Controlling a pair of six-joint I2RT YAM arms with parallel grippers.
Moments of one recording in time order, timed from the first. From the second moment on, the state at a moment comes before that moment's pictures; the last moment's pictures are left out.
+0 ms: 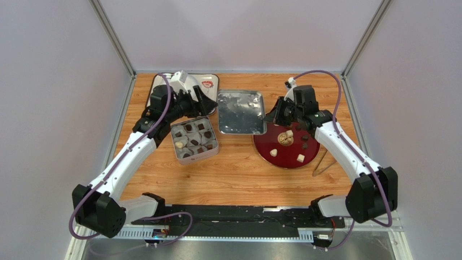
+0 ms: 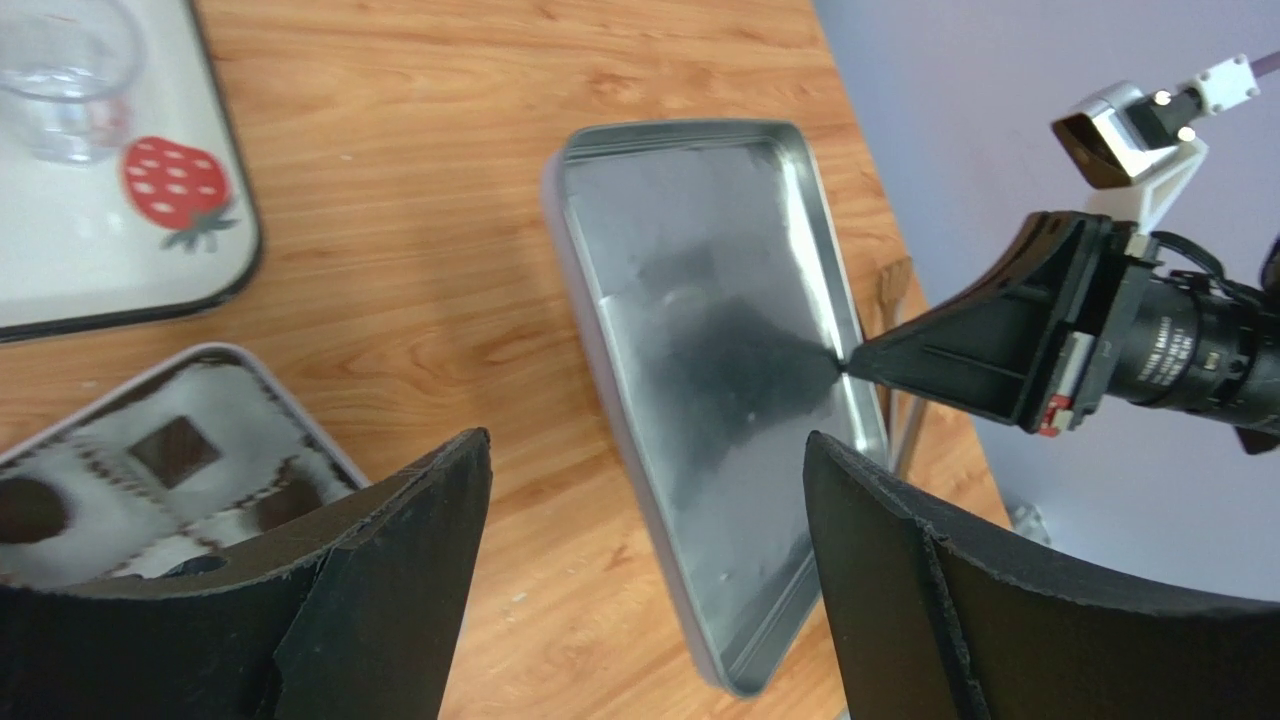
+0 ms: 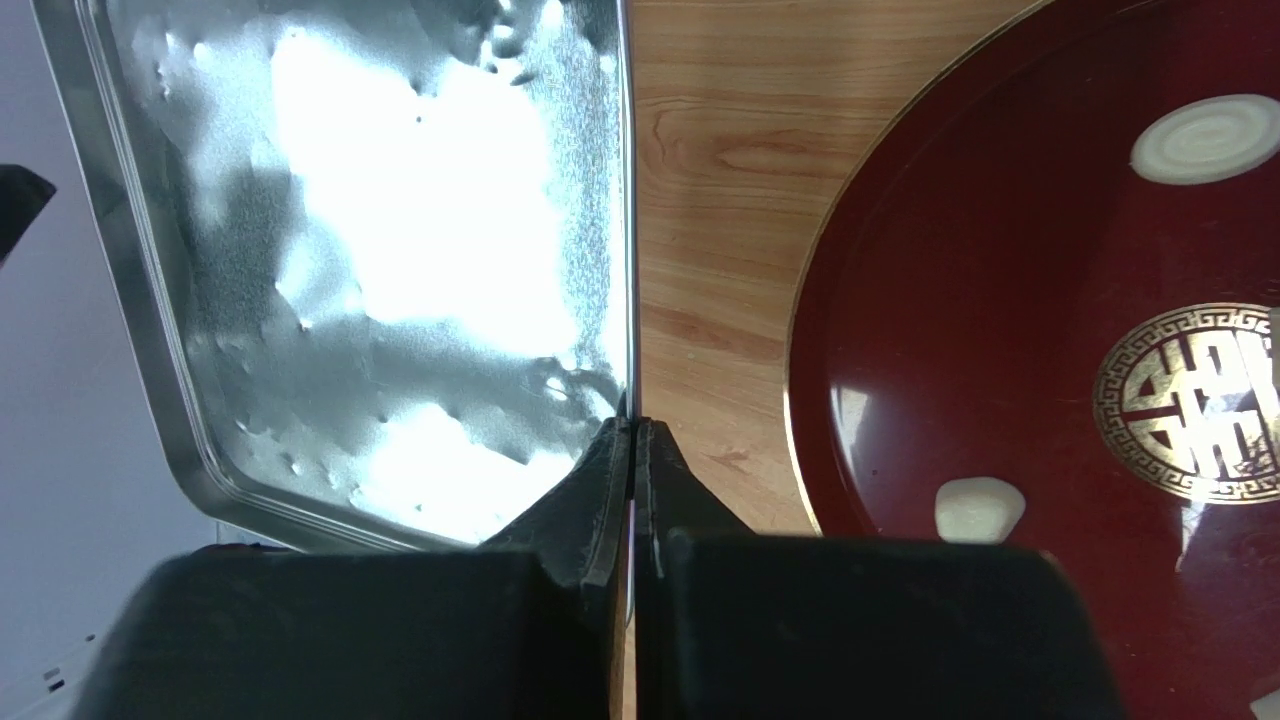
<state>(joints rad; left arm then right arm) -0.35 1.18 1.04 -0.17 0.32 -0.56 0.32 1.36 1.12 -0.41 -0.35 0.56</state>
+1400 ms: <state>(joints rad) -0.66 1.12 1.08 -0.35 0.18 -0.48 0.41 0.93 0.83 -0.30 -0.34 0.73</state>
